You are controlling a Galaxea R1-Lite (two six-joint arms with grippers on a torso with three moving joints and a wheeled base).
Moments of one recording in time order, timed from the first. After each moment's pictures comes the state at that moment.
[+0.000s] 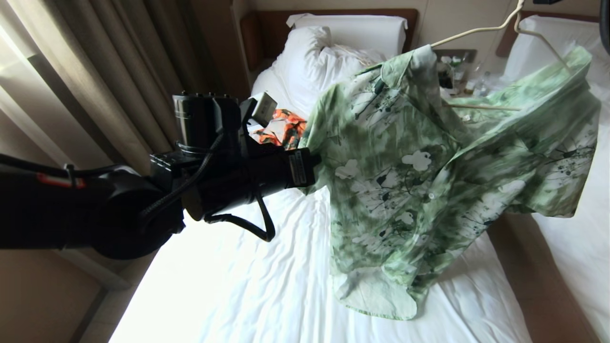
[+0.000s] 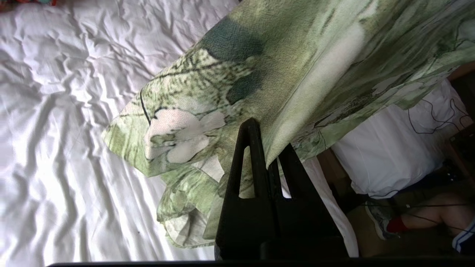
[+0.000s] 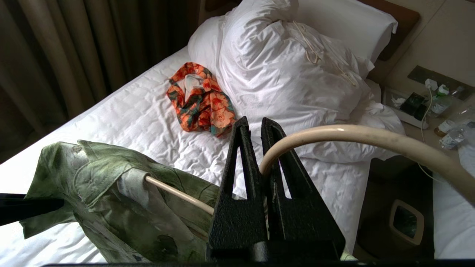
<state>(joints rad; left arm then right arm) -0.65 1.73 -1.10 -0.47 -0.04 -0.29 0.42 1.59 -1.95 0.20 -0.04 -0.28</state>
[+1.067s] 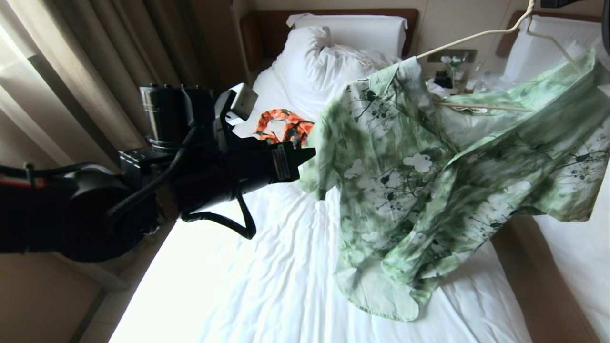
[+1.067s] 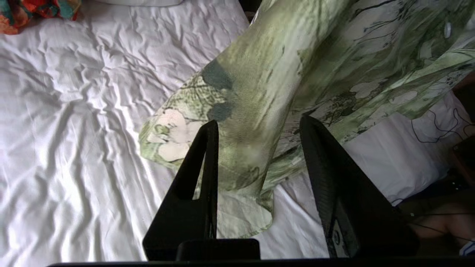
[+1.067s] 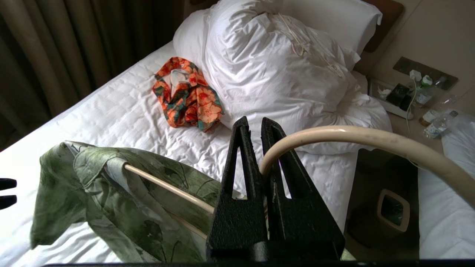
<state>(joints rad) -0.63 1.66 -1.06 -0.47 -0.04 -0.28 0.38 1.59 -1.94 0.20 -0.04 -0.28</state>
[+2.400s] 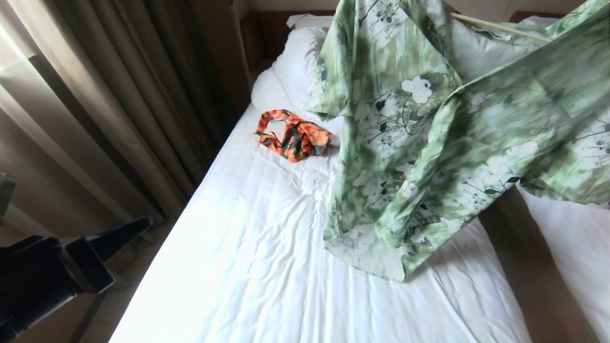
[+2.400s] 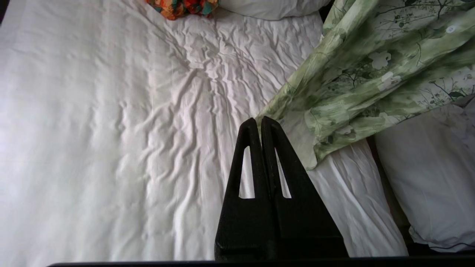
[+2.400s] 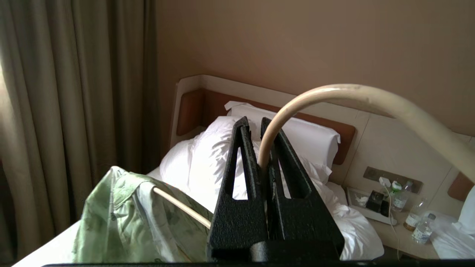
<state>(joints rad) -0.31 0.95 -0.39 -0.47 -0.02 -0.29 0.38 1.64 -1.97 -0.28 -0.01 -0.28</state>
